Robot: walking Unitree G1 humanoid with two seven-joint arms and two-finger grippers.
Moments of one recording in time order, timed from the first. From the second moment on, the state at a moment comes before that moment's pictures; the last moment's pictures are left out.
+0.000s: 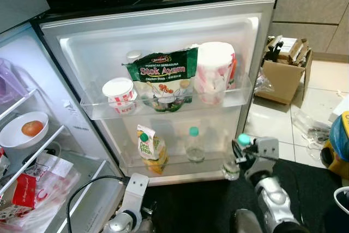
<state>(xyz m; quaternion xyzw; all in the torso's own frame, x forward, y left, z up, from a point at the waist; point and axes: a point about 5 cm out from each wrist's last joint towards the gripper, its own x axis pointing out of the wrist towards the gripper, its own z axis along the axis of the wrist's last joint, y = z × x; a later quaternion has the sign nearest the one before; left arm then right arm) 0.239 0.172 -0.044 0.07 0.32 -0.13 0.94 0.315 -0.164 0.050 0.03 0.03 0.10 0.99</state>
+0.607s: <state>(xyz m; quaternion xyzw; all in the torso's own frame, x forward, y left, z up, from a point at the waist) 0.239 0.172 -0.044 0.07 0.32 -0.13 0.94 0.342 -0.158 0.103 0.06 -0.06 0.13 0.99</state>
